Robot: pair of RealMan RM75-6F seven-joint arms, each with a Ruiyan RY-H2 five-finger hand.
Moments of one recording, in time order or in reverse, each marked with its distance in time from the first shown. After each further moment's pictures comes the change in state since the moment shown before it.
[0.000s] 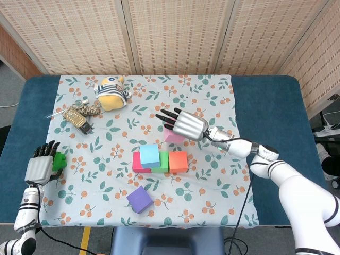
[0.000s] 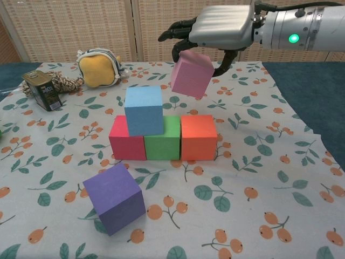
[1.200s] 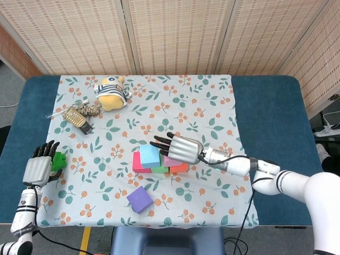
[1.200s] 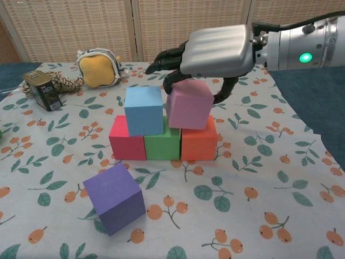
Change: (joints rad) left arm 0.016 0.034 0.008 -0.037 0.040 0.023 -0.043; right arm -0.010 0.169 0.033 -0.452 -0.048 -0.138 -0.277
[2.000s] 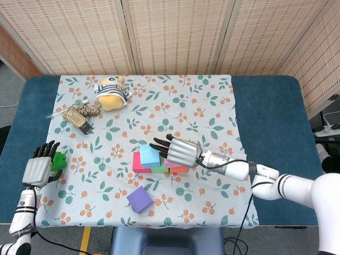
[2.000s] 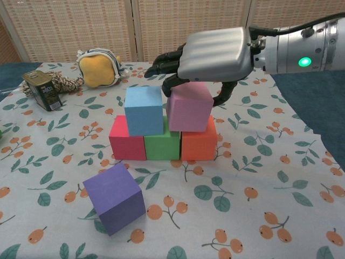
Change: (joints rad) left arm 0.006 0.014 0.005 -0.018 0.018 0.008 -0.015; right arm -0.022 0.026 0.049 -0.105 0.033 -0.080 -0.135
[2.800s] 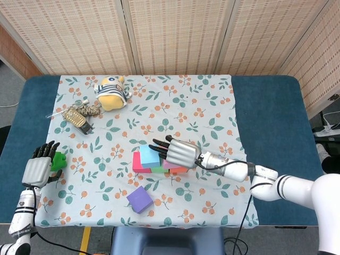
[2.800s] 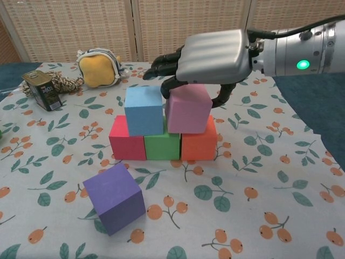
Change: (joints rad) left arm 0.002 0.005 0.002 -0.004 0.002 -0.001 -0.002; right arm -0.010 -0.006 0.016 -0.004 -0.011 -0.012 -0.011
